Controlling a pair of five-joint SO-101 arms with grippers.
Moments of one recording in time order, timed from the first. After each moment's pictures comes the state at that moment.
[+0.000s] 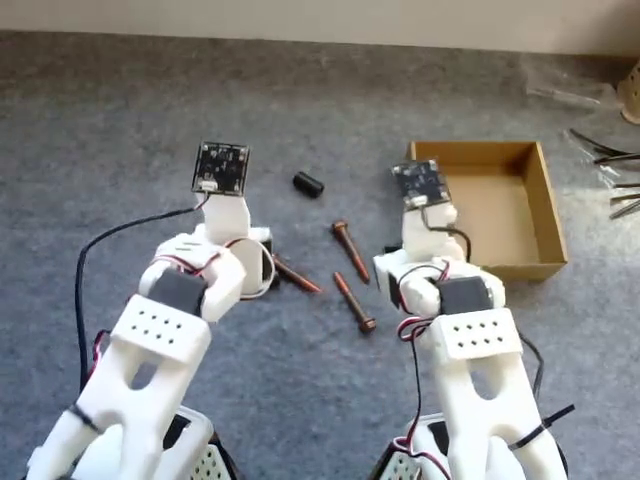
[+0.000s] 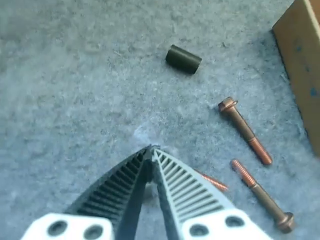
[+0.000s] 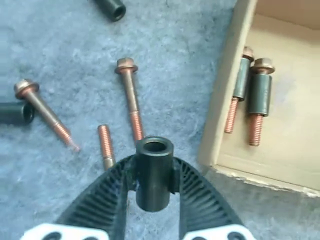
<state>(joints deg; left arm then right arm) 13.1 -40.7 53.6 42.6 18.9 -15.0 -42.8 51.8 51.7 8.5</state>
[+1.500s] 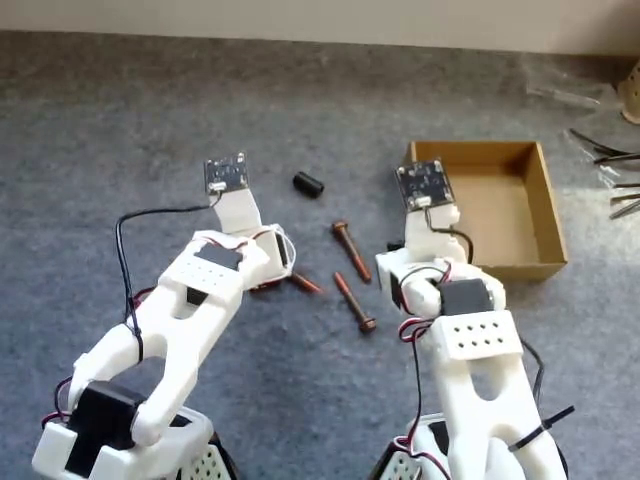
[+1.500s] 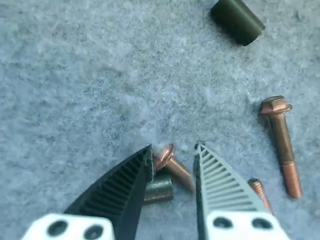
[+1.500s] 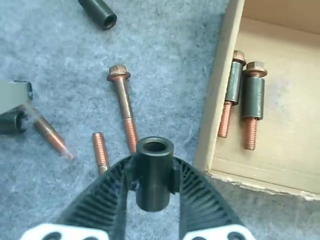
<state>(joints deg) 13.3 -13.5 50.3 30.6 35.2 -14.7 -43.0 53.4 49.2 8.3</state>
